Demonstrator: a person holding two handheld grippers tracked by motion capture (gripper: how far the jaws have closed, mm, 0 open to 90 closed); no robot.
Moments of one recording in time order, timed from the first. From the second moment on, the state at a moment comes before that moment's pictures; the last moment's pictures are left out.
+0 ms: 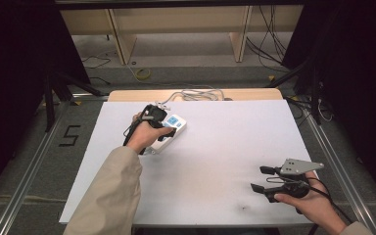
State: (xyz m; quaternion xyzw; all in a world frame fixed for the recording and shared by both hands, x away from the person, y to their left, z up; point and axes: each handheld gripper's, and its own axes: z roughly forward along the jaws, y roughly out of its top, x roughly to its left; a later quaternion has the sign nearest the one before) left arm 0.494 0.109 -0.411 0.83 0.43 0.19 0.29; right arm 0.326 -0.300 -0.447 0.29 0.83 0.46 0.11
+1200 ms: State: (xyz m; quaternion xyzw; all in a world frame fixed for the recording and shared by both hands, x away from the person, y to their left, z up) left arm 0.381 0.128 -0.422 0.82 0.38 0.22 0.37; right arm 0.326 -0.300 -0.447 0.30 0.83 0.46 0.11
